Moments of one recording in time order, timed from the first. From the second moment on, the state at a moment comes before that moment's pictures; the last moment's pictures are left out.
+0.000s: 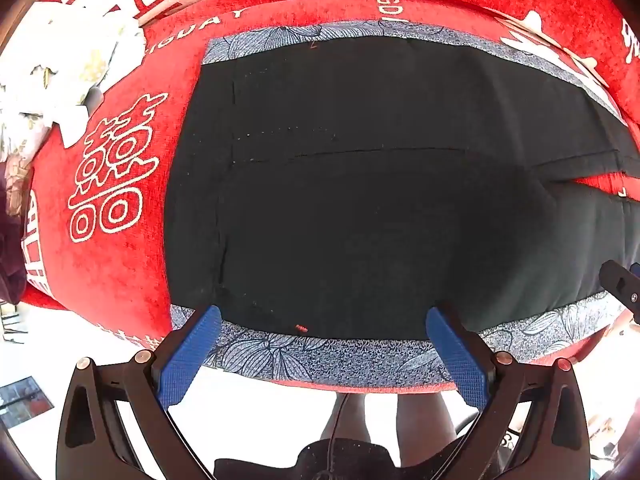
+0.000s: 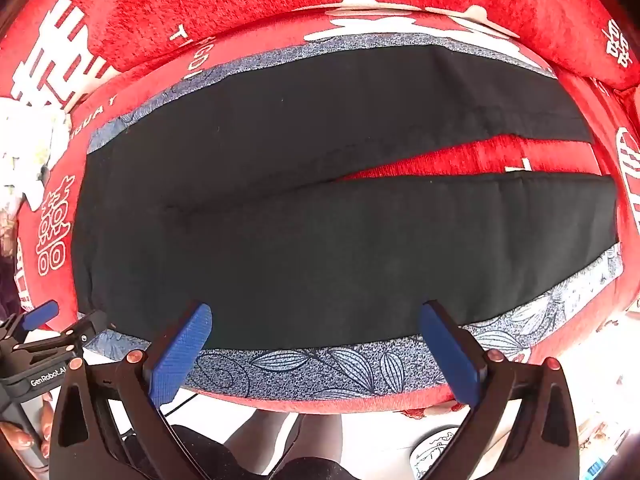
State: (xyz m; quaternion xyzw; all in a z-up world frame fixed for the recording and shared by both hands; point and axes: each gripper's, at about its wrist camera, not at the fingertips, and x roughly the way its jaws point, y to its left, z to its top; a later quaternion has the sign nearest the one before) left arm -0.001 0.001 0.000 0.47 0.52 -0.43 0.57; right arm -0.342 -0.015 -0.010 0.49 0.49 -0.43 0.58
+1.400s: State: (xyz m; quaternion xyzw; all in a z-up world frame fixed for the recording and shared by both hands) left arm 0.015 0.010 0.007 0.46 0.52 -0.43 0.57; right arm -0.323 -0.002 -0.001 0.49 0.49 -0.41 0.59
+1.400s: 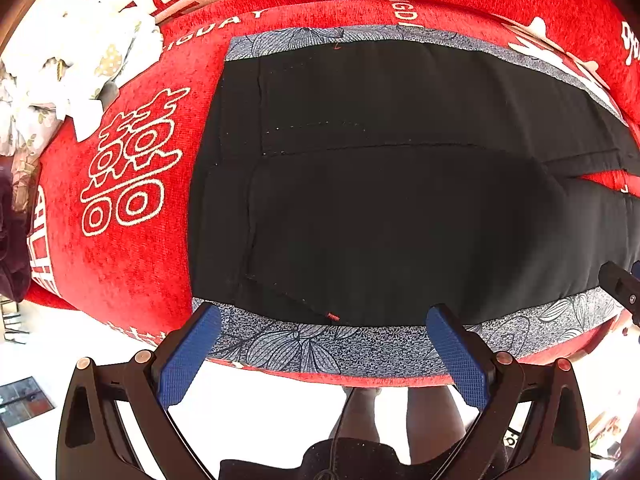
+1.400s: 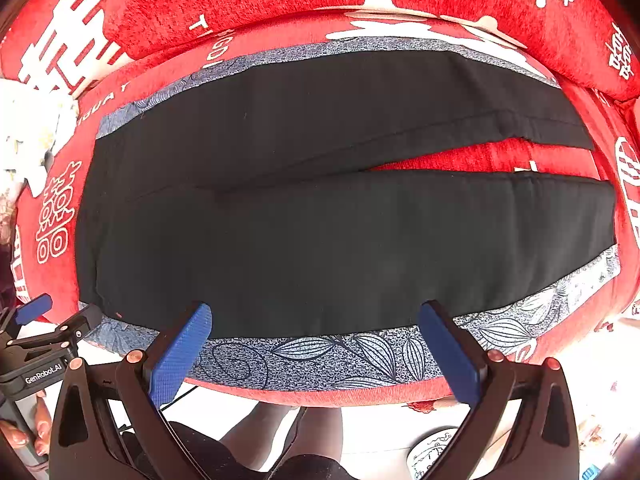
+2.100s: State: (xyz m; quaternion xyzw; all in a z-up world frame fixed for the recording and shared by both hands) left arm 0.028 0.027 -0.004 0.44 0.54 -0.43 0.58; right arm -0.324 0.002 -0.007 0.49 0.47 -0.42 0.60
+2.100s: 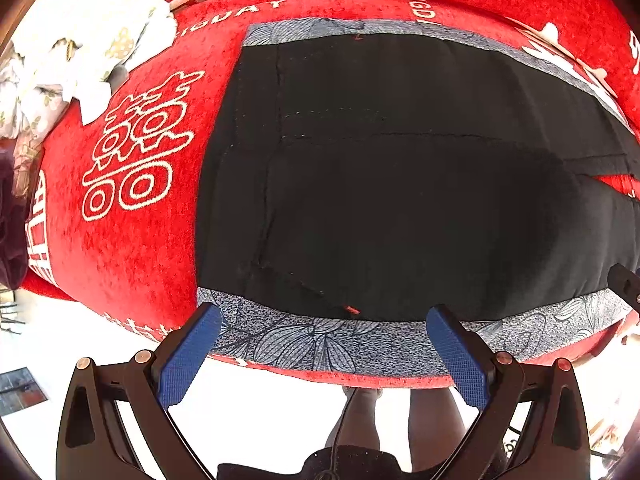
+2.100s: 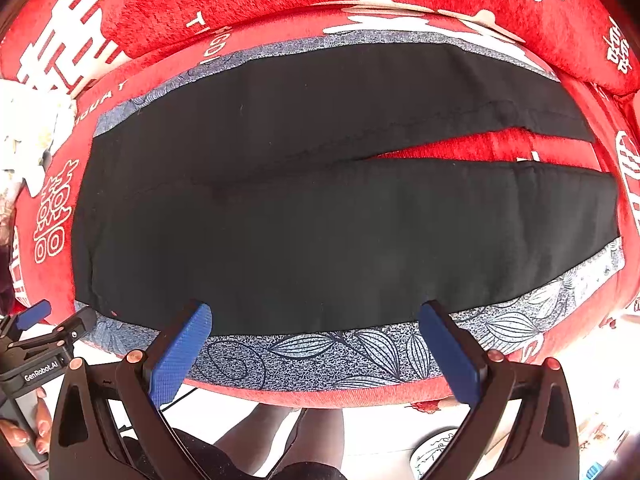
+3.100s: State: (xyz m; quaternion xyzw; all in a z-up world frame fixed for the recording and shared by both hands) left arm 0.118 0.106 -0.095 0.17 0.73 -0.44 0.51; right arm -0.388 0.086 -0.125 0.79 0.21 -0.21 0.54
